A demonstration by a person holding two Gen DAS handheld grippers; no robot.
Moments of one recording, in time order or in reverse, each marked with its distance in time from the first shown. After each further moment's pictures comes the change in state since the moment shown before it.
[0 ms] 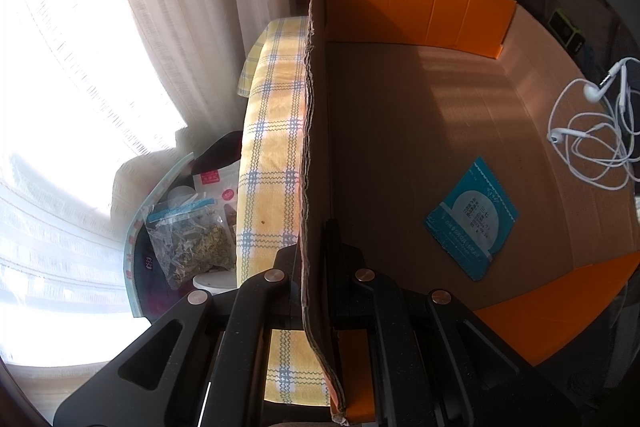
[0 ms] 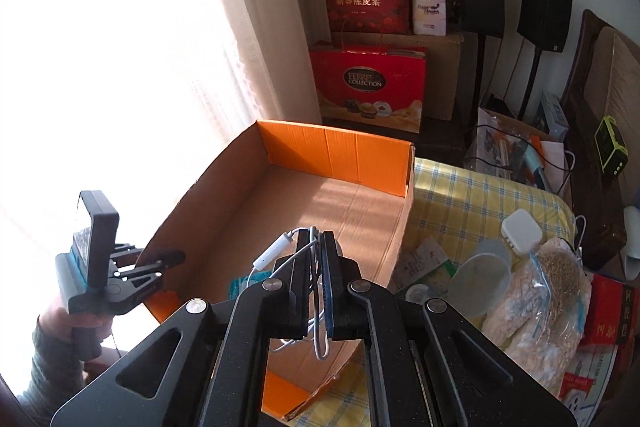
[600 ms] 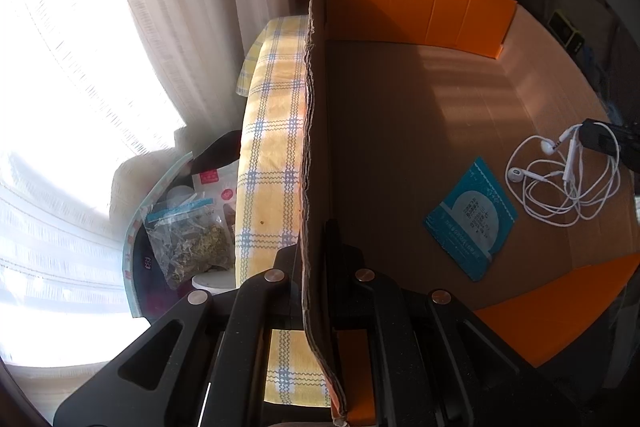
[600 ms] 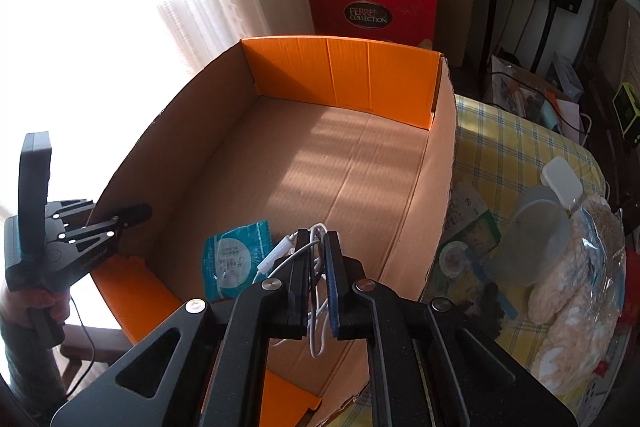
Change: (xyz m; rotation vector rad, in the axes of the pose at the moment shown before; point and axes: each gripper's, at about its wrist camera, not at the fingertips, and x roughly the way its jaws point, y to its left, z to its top) left arm 0.002 -0.002 -0.002 0.002 0.004 -0.004; right arm 0.062 0.001 -0.037 -0.012 0.136 -0.044
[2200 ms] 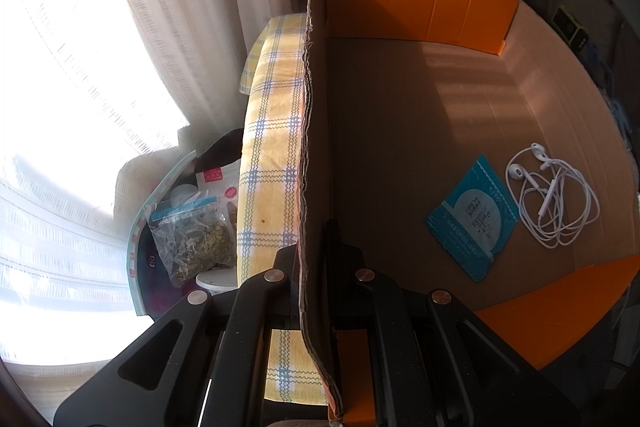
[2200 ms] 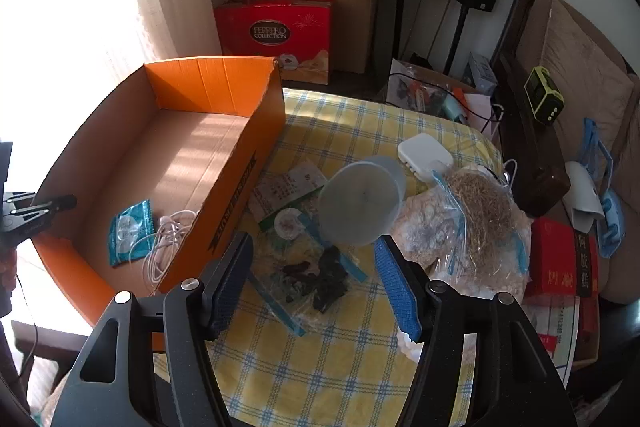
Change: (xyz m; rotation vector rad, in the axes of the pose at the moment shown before) left arm -0.010 -0.028 -0.019 0.007 0.009 0.016; right arm -0.058 -0.099 -0.042 0.101 -0.059 -0.221
